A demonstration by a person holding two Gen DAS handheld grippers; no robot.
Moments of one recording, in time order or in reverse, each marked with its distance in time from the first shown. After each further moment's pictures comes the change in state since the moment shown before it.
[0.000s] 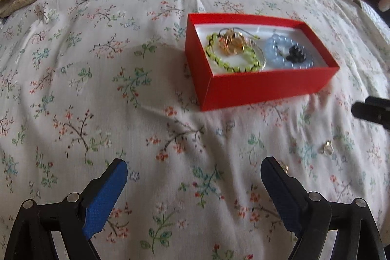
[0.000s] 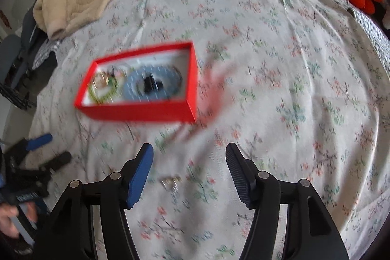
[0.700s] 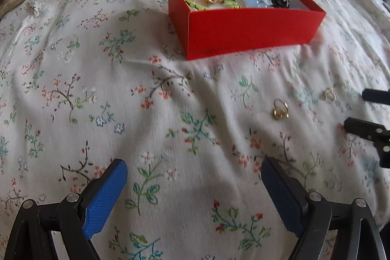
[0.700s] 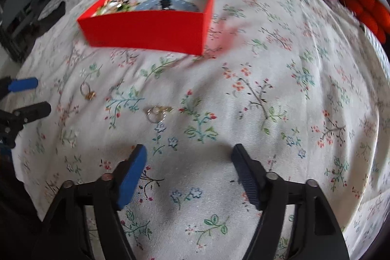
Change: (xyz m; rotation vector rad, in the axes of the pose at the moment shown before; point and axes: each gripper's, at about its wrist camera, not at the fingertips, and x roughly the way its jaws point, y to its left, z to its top) left arm 0.009 -0.010 -0.045 0.098 0.025 0.003; right arm 0.026 0.011 -0.075 -0.233 0.015 -0.077
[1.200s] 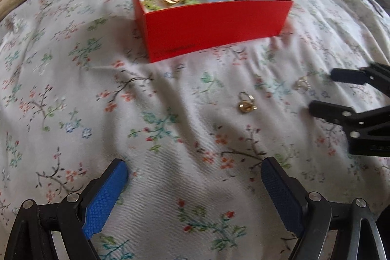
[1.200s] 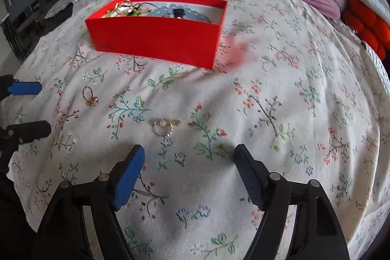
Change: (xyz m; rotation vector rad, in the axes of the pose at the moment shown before) left arm 0.000 -0.023 -0.006 0.086 -0.036 -0.071; right arm 0.009 0.009 0.005 -0.054 -0.096 -0.013
